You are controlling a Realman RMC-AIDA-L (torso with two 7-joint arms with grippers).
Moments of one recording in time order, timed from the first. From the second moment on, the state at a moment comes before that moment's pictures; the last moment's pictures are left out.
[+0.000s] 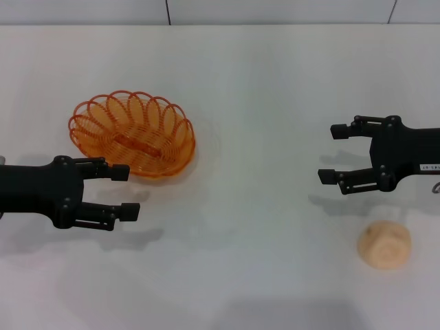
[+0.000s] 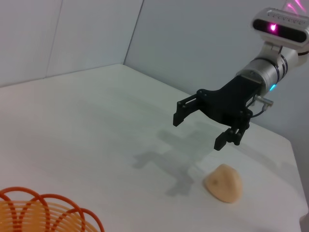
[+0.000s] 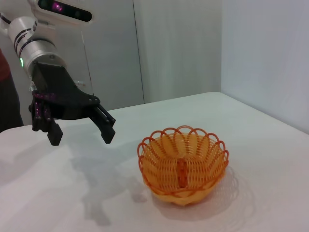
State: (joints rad) left arm -0.49 -1.94 0.65 0.66 2.13 1.84 -1.45; right arm 0.41 2.01 -1.10 -0.93 -1.78 -1.46 1.42
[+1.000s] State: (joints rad) left arm -0.50 -1.92 0.65 0.71 2.16 1.85 -1.58; right arm 0.42 2.01 -1.10 -0.93 -1.77 -1.45 1.42
